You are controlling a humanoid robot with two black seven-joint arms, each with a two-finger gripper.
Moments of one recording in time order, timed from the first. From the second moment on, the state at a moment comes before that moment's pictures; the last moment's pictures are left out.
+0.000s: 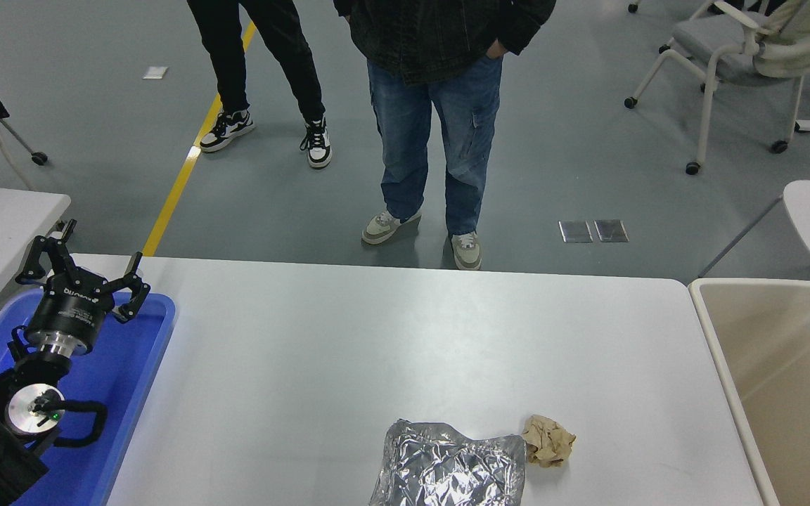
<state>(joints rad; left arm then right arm) -0.55 0.46 -0.62 -0.39 -0.23 -0.70 -0.58 0.74 -0.53 -0.35 -0.06 -0.50 0.23 0.23</state>
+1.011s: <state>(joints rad) -0.55 0.46 -0.62 -0.39 -0.23 -0.70 -0.58 0.56 -0.46 -0.34 -0.06 -0.47 0.14 0.23</state>
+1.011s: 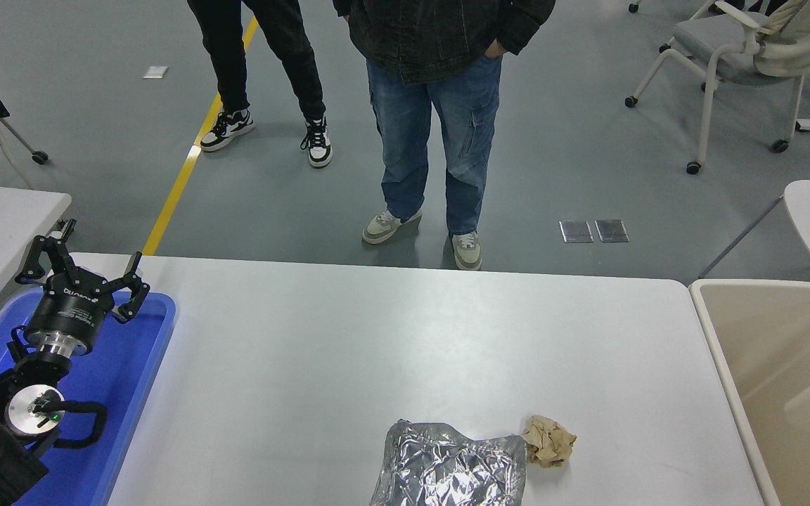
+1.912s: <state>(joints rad) -0.55 0.46 -0.62 -0.39 -0.23 -0.70 -0.58 0.72 -0.53 -0.10 0.06 -0.47 0.09 0.23</state>
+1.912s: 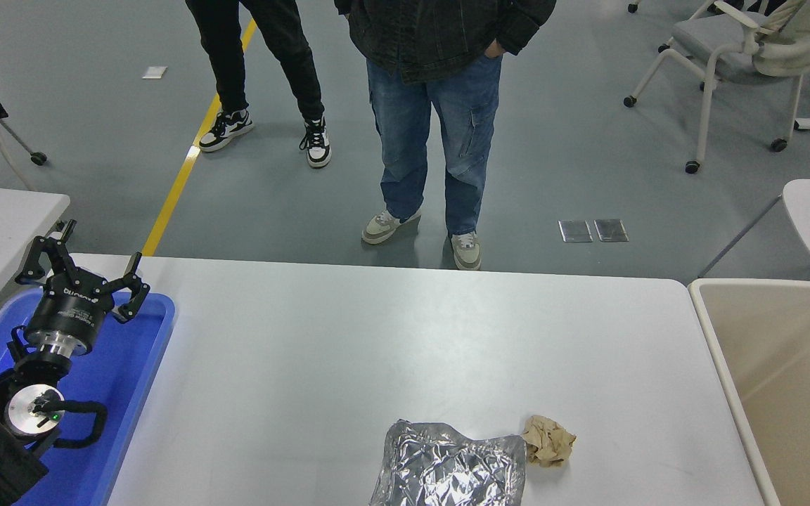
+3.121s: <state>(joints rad) -0.55 0.46 -0.62 -0.39 -0.23 -0.70 -0.58 0.85 -0.66 0.42 0.48 0.11 0.09 0.08</state>
